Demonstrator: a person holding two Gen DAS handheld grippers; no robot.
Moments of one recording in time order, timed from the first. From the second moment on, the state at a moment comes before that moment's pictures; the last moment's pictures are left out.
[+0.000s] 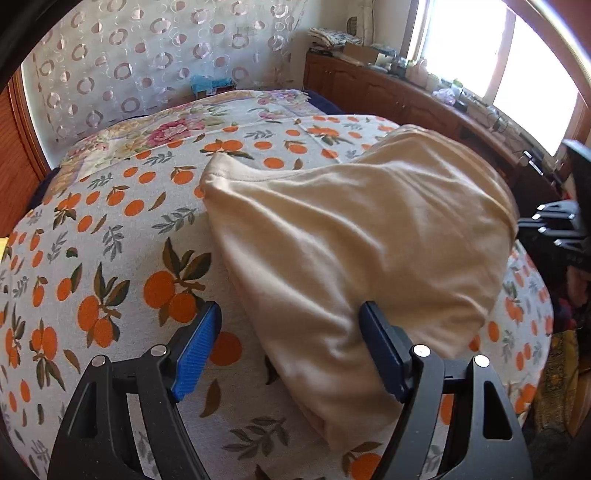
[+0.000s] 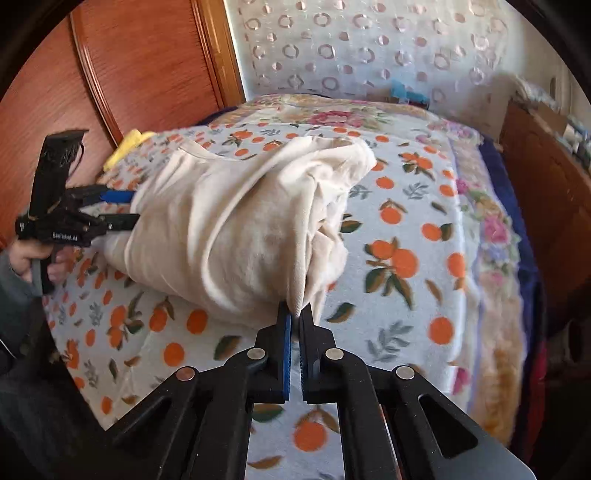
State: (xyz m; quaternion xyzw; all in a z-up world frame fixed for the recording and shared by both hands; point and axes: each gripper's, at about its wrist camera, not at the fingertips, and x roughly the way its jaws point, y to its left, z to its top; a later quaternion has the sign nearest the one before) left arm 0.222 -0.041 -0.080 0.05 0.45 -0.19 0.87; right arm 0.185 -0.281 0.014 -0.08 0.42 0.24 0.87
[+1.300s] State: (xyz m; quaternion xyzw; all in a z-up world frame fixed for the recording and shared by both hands) left arm 0.260 -0.025 -0.063 -0.07 0.45 -0.24 0.85; right arm 0.241 -0.274 -0.007 0.03 0.44 0.25 0.86
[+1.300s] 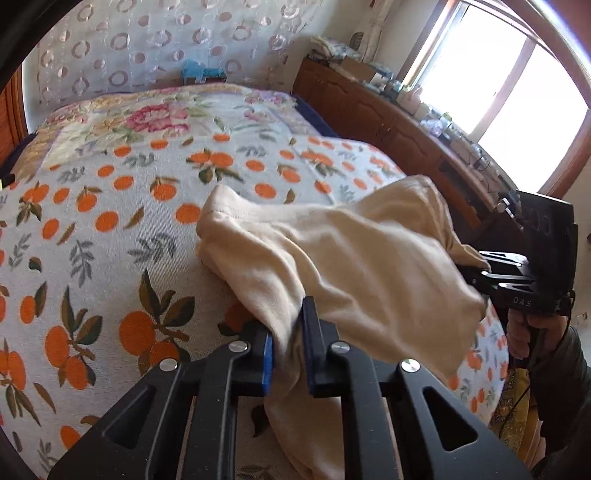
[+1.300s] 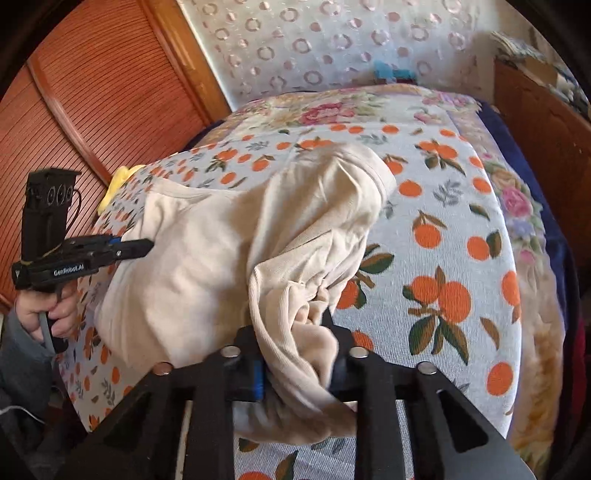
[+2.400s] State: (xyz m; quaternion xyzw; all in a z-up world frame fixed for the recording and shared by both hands) left arm 0.206 0.212 0.071 -0.13 0.27 -0.05 0.95; right arm 0.368 -0.022 0.139 -0.16 0.25 0.42 0.86
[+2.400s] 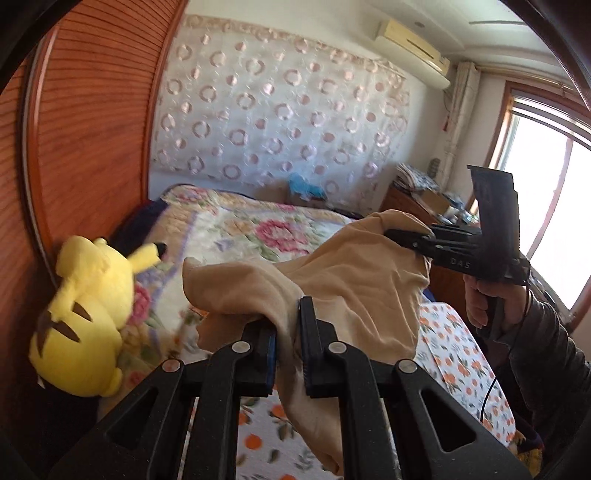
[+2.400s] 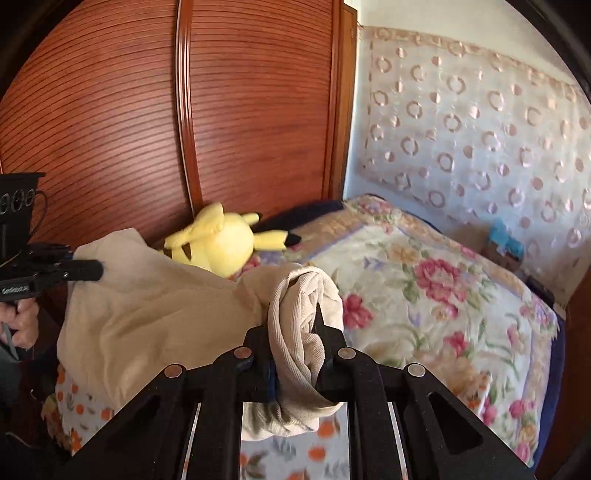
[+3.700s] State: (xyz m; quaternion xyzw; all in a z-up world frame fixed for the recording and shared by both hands) left arm 0.215 0.233 -0.092 -0.14 0.42 0.06 0.90; right arm 0.507 0.104 -0.069 -0.14 0.36 0.43 0.82
